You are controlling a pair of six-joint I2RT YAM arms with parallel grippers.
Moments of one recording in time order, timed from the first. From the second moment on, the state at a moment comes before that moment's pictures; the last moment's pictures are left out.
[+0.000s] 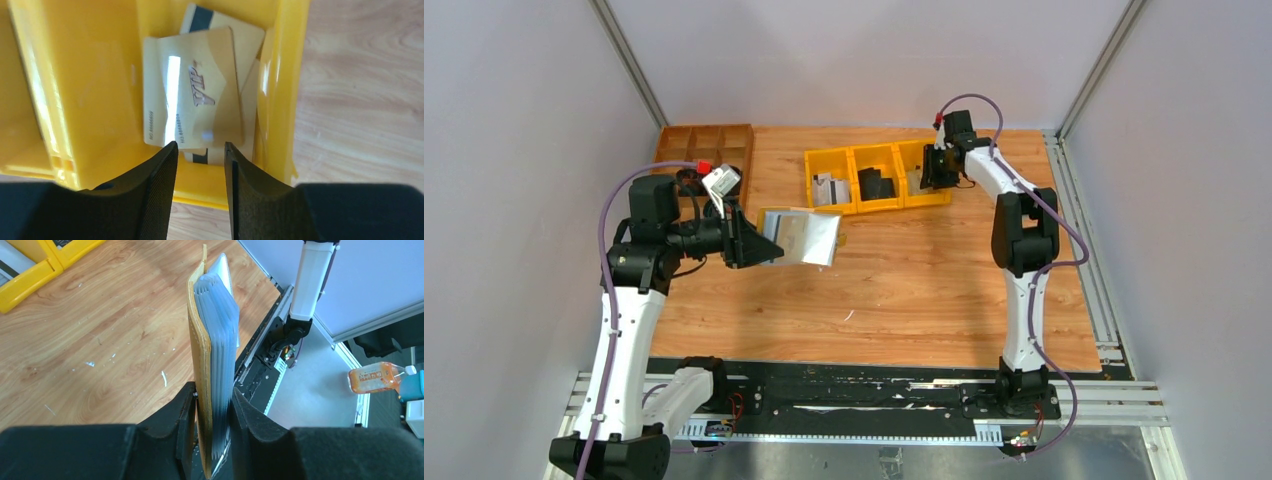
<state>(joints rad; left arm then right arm) -0.03 0.92 1.14 -0.82 1.07 -0.04 0.18 2.26 1.92 -0.59 -0.20 0.15</state>
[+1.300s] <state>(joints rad) -0.03 0.87 1.14 -0.82 1.09 -0.04 0.43 2.21 1.85 -0.44 0.26 0.18</state>
